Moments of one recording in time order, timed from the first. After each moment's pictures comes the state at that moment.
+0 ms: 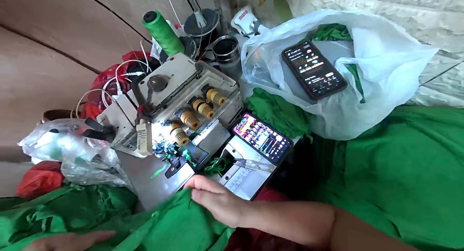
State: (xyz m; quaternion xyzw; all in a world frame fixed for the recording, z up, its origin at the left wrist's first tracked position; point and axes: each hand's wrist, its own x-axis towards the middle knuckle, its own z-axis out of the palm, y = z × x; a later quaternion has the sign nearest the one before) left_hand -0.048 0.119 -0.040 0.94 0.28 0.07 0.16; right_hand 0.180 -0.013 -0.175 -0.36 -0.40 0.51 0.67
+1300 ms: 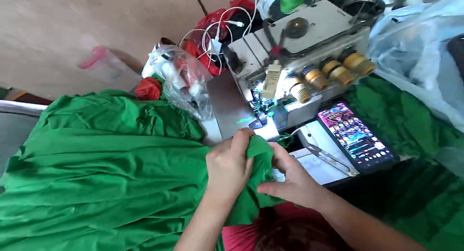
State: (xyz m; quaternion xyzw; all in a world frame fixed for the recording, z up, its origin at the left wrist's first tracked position) left_hand 0.036 0.081 -0.136 0.88 0.30 0.37 0.02; right_hand 0.171 -0.007 -0.196 -0.38 -0.55 0.39 0.63
